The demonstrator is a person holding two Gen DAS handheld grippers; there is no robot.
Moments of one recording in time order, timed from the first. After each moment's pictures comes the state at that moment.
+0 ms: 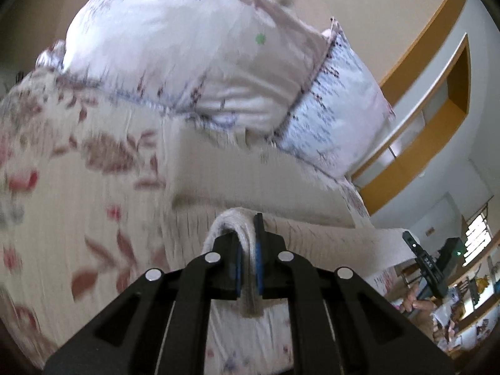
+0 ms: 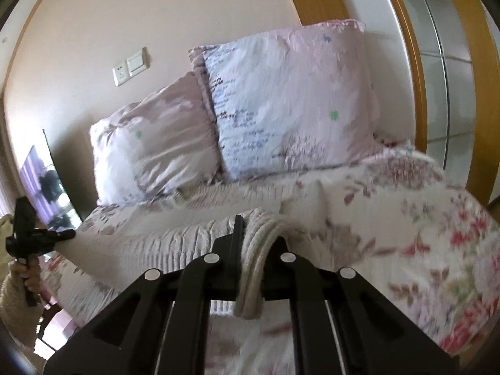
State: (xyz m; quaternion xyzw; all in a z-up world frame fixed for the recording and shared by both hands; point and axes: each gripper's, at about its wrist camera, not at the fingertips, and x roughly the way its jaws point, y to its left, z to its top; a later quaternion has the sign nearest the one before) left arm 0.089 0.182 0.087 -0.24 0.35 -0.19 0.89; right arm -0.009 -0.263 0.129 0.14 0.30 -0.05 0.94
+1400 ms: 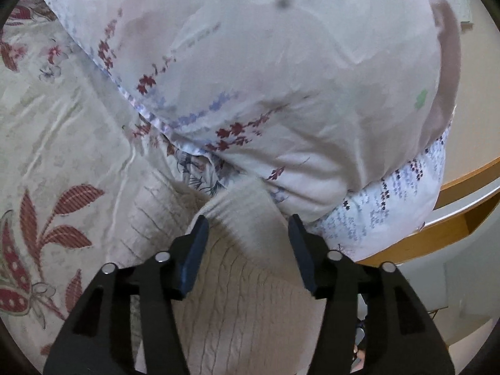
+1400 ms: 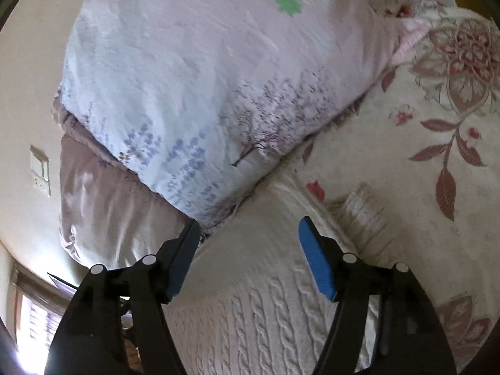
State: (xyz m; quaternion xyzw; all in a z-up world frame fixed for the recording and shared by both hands) left arm 0.305 0.186 0.012 -0.45 0.40 -0.14 0.79; right arm 0.192 -0.367 0.016 0.45 0.36 -0.07 0.81
